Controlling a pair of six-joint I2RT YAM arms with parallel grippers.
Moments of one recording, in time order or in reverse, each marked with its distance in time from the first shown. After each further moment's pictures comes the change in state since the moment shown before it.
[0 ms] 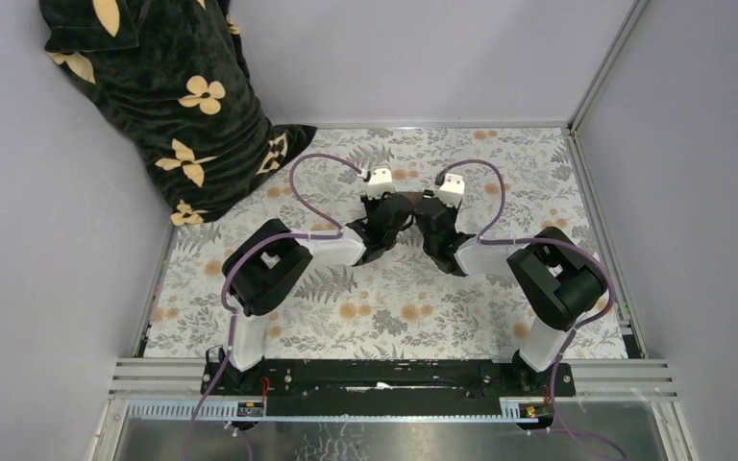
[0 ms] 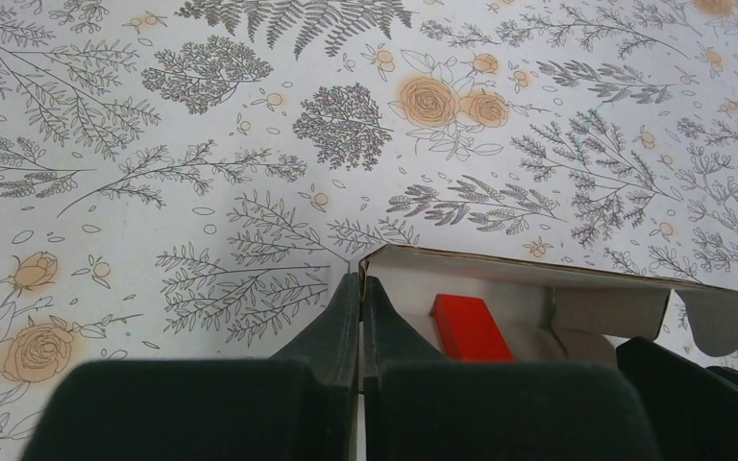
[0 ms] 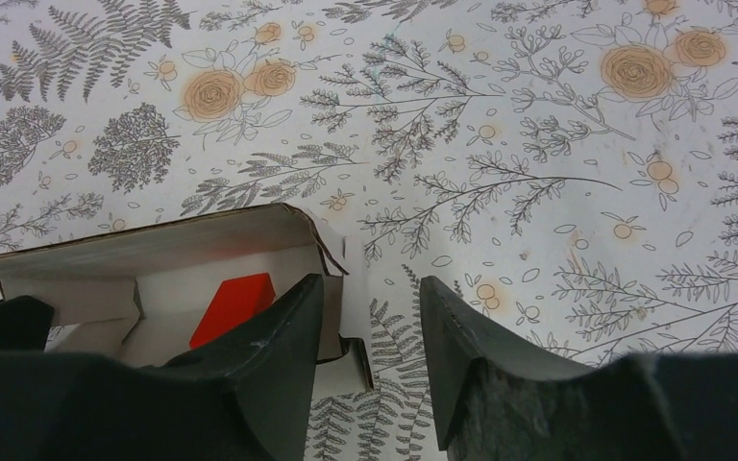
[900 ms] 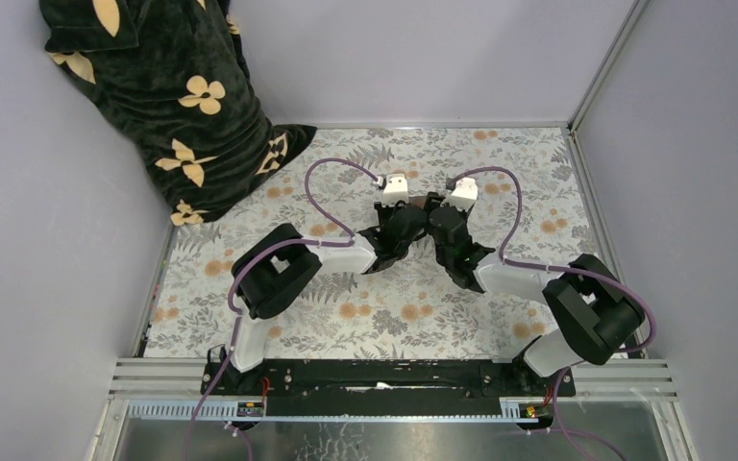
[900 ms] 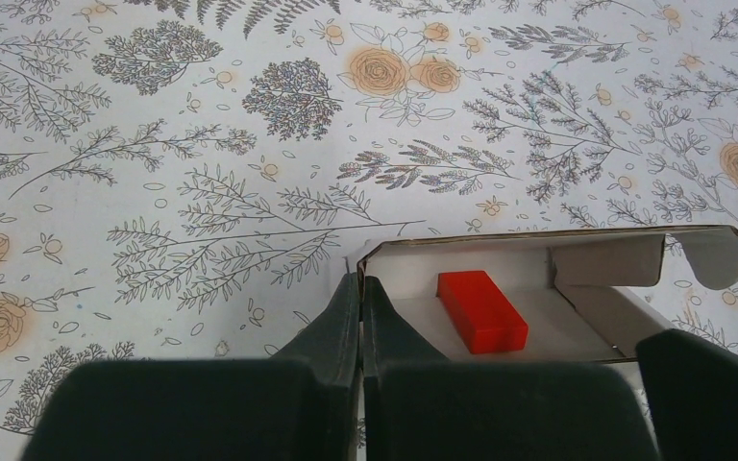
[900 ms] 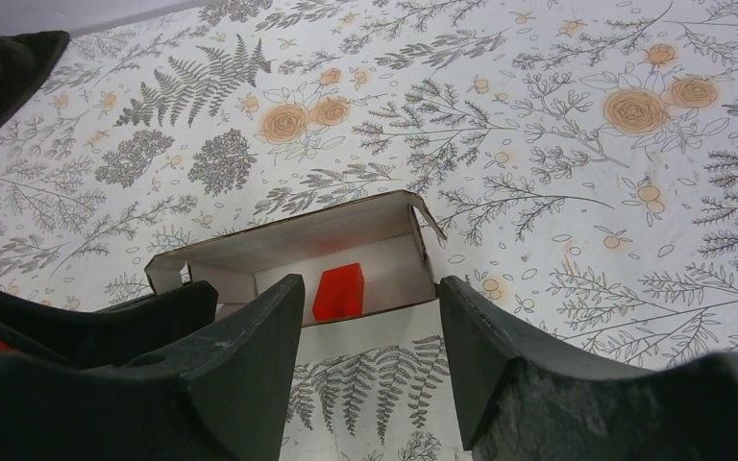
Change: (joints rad) left arm -0.077 0.031 0.030 -0.006 -0.048 0.020; right arm 0.025 -0.232 -0.140 0.053 -0.051 -0.035
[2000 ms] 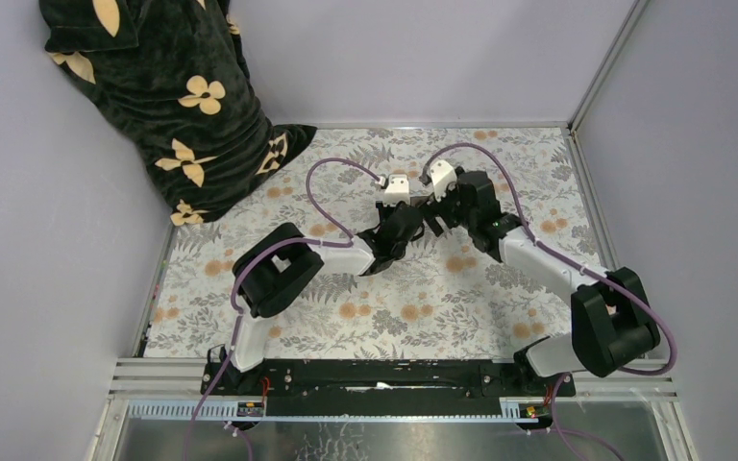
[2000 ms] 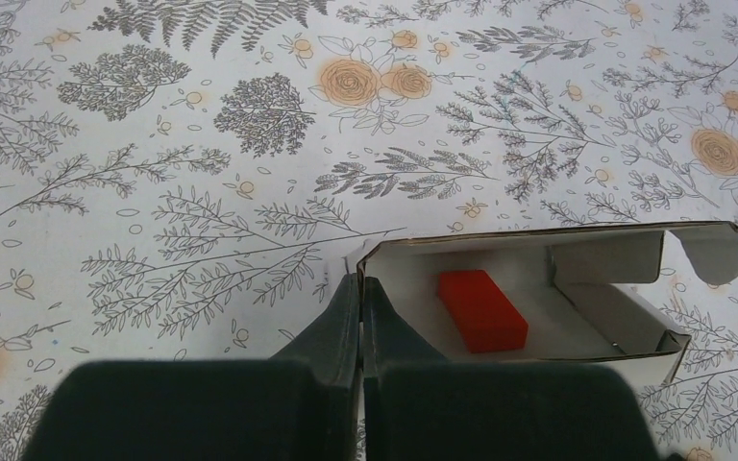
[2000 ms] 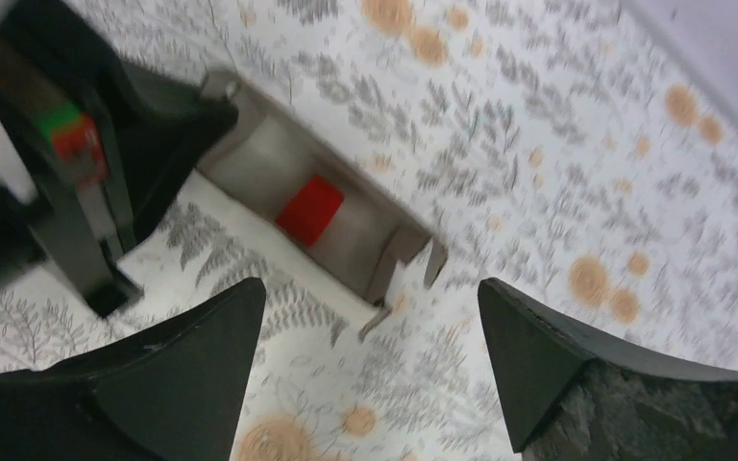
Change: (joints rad) left arm 0.012 0.010 -0.039 0.126 0.067 0.090; right arm -0.231 -0.114 0.172 -0.494 -0.704 -0.763
